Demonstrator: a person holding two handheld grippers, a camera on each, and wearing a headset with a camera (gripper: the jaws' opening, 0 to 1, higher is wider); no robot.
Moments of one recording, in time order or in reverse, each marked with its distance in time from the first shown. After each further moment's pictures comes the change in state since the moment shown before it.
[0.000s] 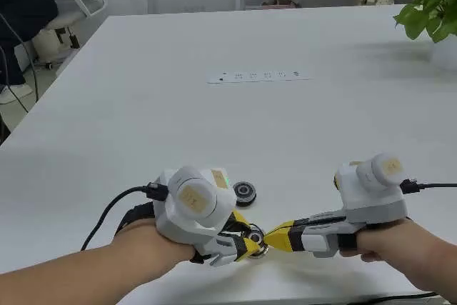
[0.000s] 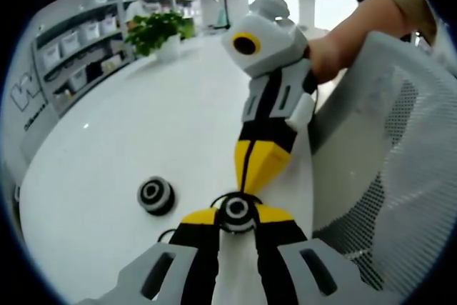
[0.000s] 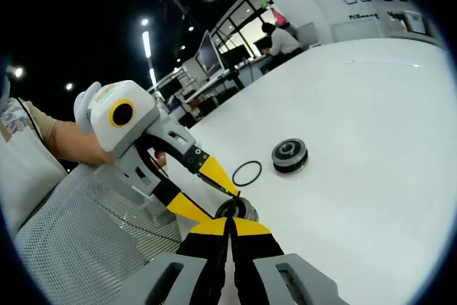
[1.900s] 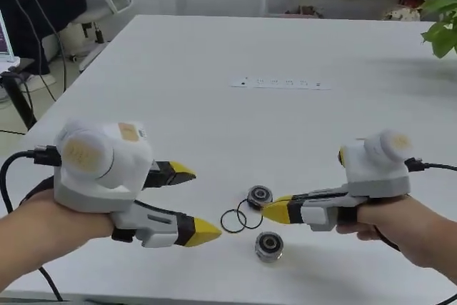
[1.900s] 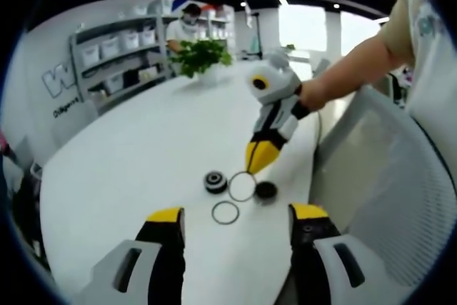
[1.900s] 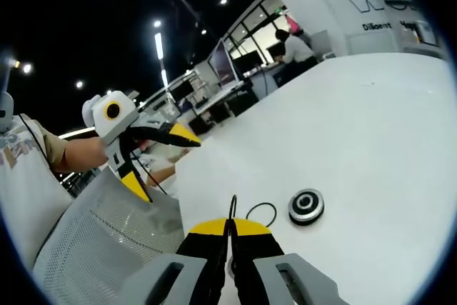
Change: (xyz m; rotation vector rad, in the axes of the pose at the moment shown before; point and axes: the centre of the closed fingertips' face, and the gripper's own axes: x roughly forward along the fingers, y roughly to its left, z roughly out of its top) left arm -0.124 0.032 -0.002 -0.125 -0.150 0.161; right arm 0.018 0.016 0.056 -0.053 -0.019 0.057
